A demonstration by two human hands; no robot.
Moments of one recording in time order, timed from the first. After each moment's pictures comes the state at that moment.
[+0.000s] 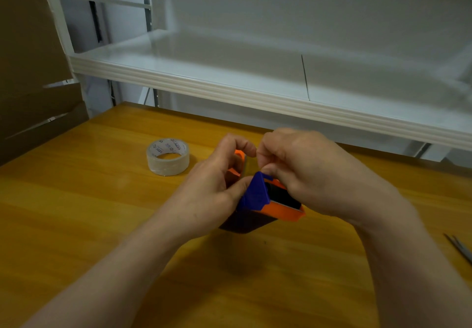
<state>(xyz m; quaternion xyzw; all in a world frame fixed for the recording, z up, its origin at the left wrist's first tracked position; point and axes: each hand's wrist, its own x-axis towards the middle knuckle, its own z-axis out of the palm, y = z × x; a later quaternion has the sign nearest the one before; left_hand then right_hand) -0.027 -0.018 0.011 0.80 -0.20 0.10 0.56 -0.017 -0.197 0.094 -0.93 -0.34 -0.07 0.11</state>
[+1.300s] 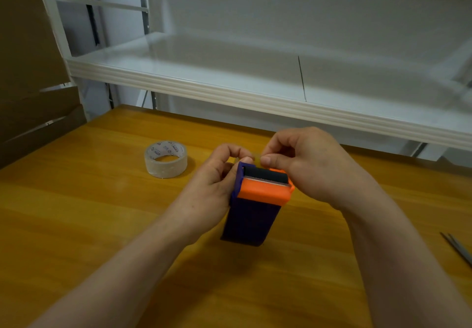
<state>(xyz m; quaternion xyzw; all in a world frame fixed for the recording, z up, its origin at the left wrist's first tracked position) -0.026 -0.030 0.008 0.69 -0.14 0.02 0.71 0.002 -0.200 0.083 -0.93 -0.20 -0.04 0.29</state>
